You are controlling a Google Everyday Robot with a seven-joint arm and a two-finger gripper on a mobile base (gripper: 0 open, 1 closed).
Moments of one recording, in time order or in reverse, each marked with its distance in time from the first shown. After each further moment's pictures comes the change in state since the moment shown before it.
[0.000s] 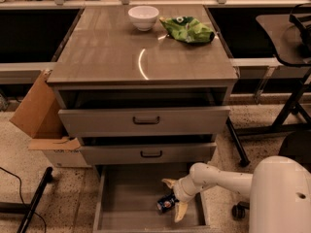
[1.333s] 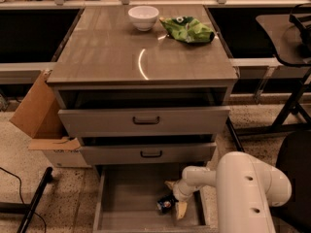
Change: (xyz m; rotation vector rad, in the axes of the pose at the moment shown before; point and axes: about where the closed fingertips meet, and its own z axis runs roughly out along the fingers) arm 0.076 -0.017 0.063 -0.040 0.169 0.023
